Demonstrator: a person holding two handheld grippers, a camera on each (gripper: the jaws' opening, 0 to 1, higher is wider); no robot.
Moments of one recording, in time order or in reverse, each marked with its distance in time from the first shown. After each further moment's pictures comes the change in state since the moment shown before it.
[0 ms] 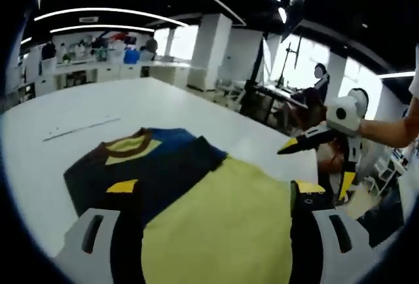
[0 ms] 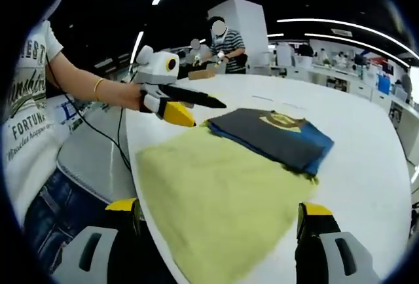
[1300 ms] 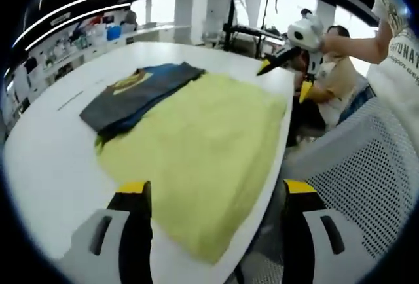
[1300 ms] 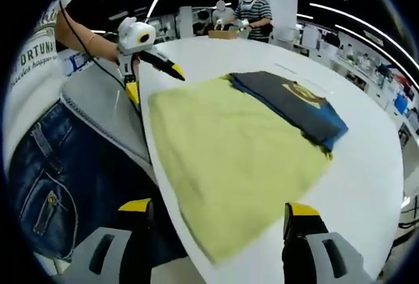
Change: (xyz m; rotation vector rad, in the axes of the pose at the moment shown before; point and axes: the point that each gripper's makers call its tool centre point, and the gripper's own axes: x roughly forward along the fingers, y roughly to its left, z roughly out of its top) left arm -0.117 -0.024 -0.133 0.161 0.347 -0.016; right arm -0.008 0.020 -0.063 -0.193 0.290 0.016
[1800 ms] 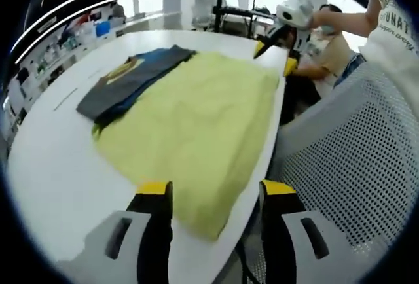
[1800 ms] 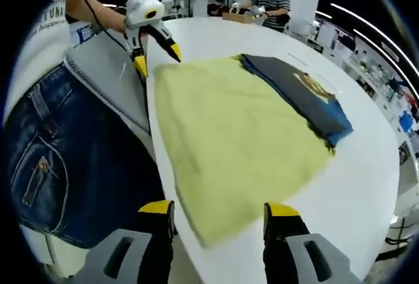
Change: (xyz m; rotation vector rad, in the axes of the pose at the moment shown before) left arm -0.008 -0.007 -0.025 0.089 0.109 -0.009; right arm -0.001 -0.003 -0.023 -0.126 0.125 0.005
